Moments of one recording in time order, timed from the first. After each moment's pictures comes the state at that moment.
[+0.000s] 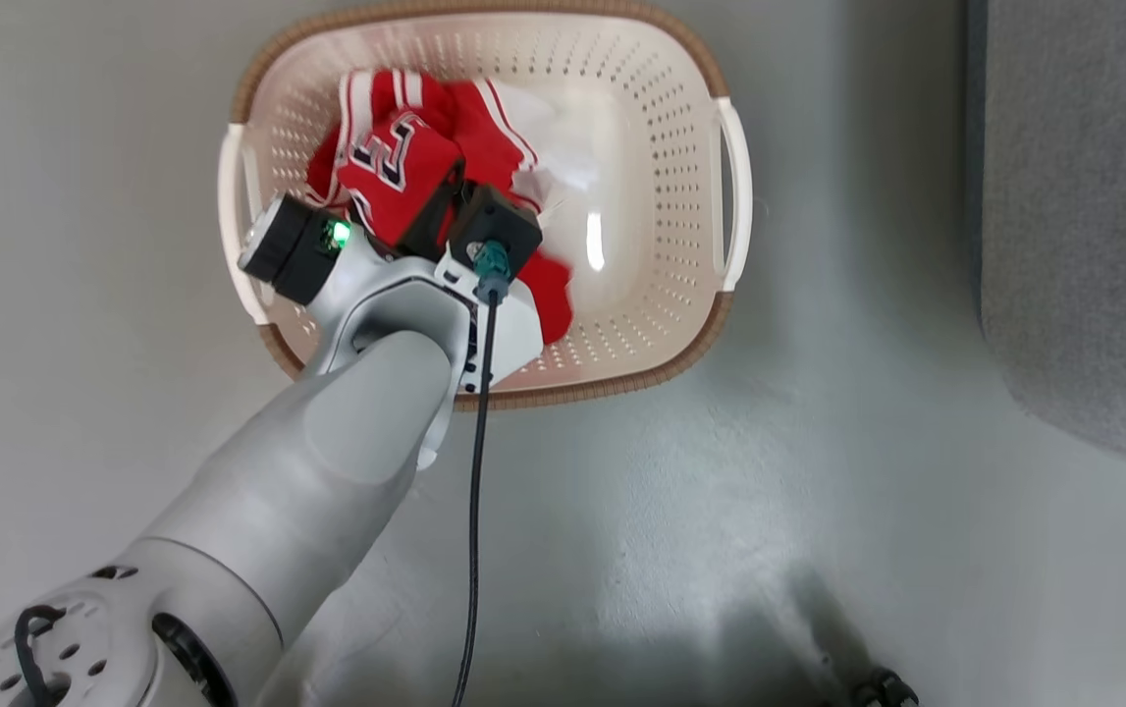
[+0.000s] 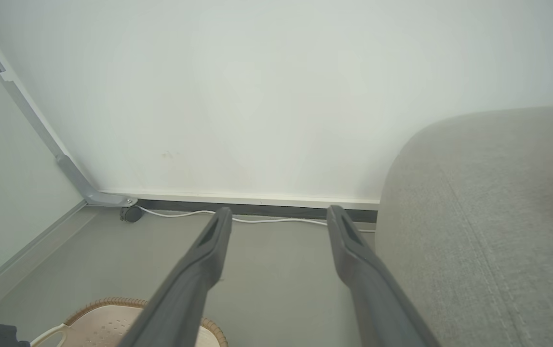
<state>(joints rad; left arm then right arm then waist) -1.07 0.05 -1.22 1.01 -0.58 0.39 -0.14 -0.54 -0.49 0.17 -0.07 0.63 0.13 -0.26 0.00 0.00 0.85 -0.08</state>
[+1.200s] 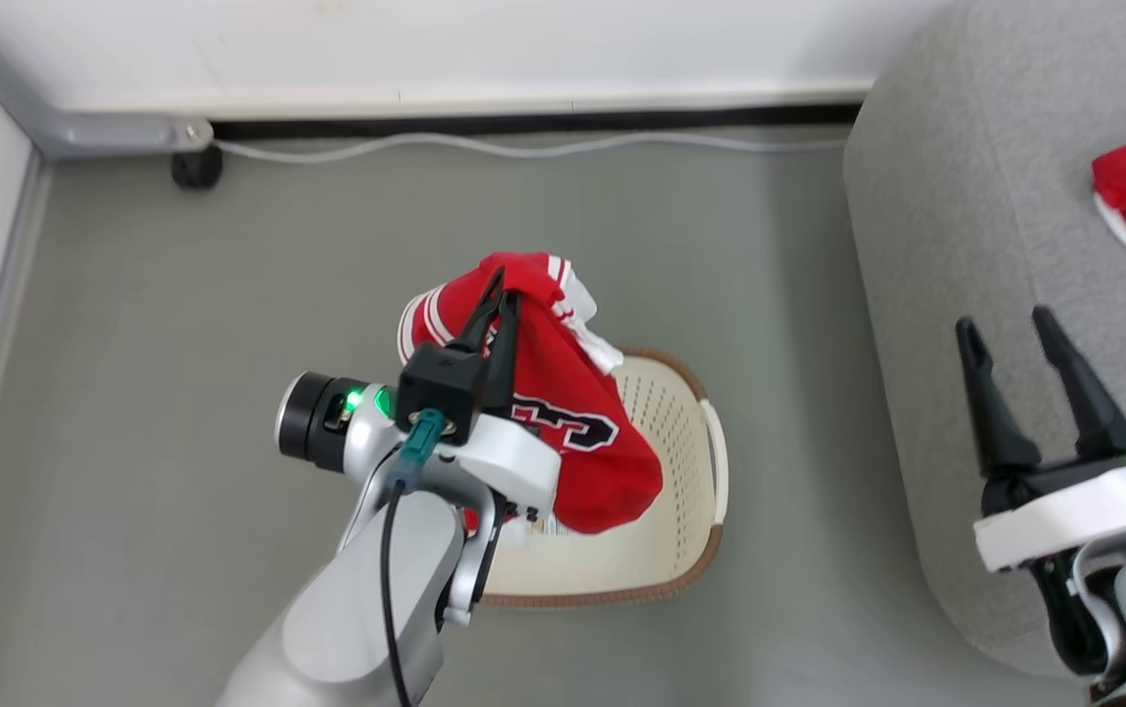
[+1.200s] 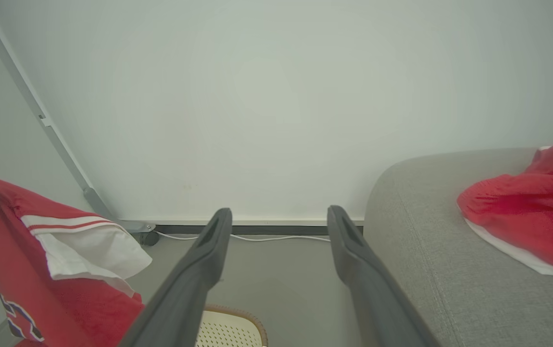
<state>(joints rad) -0.58 0.05 -0.66 0.47 -0.37 0.33 -0.25 -0.29 -0.31 0.21 0.24 0.51 0.13 -0.26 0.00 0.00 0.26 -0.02</state>
